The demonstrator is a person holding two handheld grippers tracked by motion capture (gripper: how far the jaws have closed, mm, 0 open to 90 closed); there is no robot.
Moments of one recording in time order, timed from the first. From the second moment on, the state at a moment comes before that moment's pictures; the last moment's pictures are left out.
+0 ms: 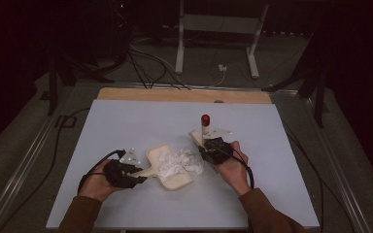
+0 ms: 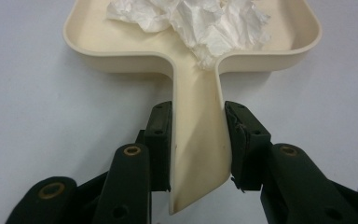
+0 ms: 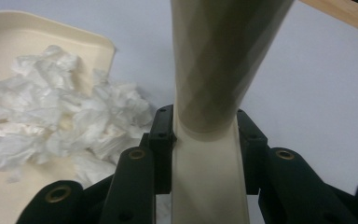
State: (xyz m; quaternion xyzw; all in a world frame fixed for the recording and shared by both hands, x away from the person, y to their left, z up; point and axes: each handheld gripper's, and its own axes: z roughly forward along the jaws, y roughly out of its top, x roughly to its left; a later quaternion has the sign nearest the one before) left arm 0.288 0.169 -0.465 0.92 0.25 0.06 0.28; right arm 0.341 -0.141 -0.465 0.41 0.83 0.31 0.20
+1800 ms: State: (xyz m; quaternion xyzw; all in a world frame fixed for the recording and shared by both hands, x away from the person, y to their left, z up) left arm 0.291 0.160 -0.467 0.92 0.25 0.06 0.29; right arm 0.326 -0.108 -0.464 0.41 0.83 0.33 0.18
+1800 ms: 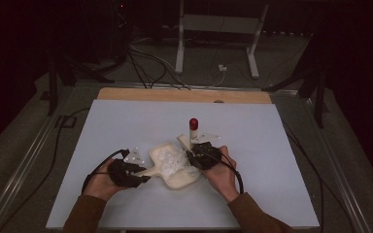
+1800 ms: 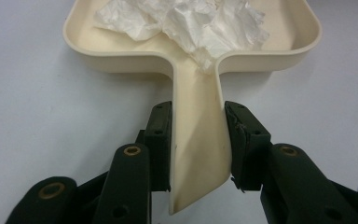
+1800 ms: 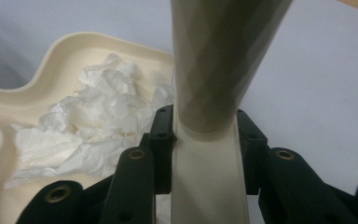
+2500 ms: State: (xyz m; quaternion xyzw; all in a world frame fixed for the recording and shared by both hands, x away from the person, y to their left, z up) left arm 0.291 0.160 -0.467 0.92 0.25 0.06 0.29; right arm 0.320 -0.088 -0.459 0.39 0.84 0.35 0.16
